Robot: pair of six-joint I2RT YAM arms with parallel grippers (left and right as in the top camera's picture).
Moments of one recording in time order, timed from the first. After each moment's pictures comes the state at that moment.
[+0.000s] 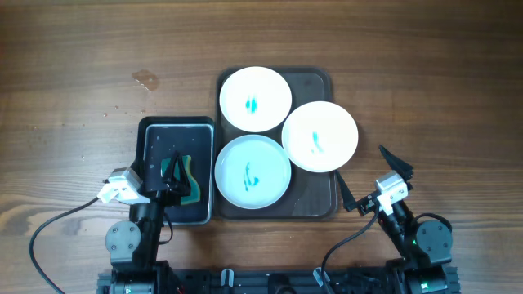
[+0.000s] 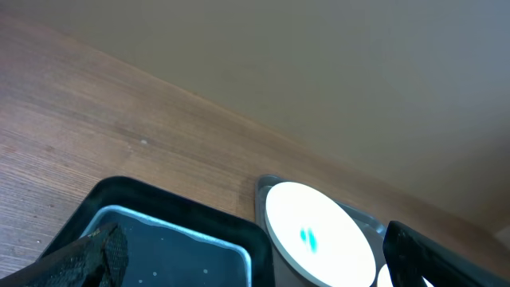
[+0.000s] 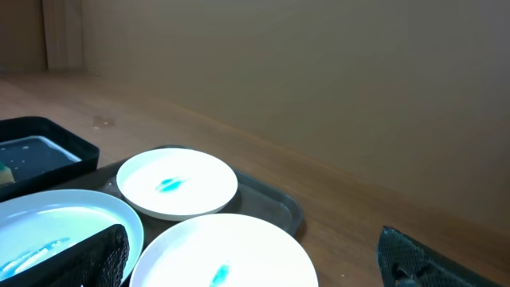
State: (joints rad) left arm 0.04 0.01 0.01 -0.06 0.10 -0.49; right arm 0.17 0.01 0.01 0.02 -0.31 -0.21
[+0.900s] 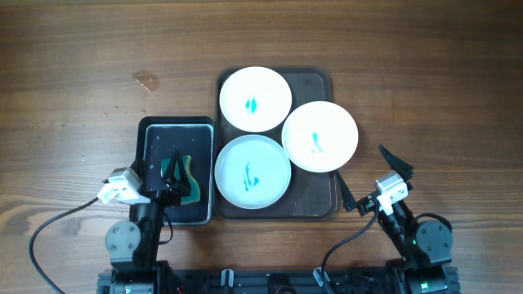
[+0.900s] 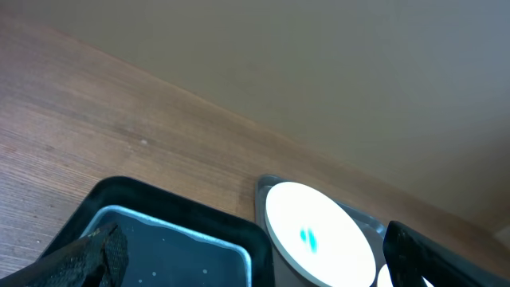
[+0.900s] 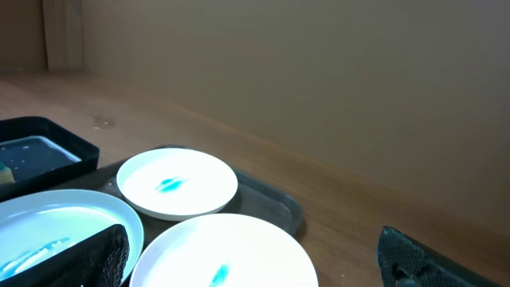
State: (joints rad) left arm 0.04 0.01 0.01 -0.06 0.10 -0.49; right arm 0.17 0.01 0.01 0.02 -0.31 -0.21
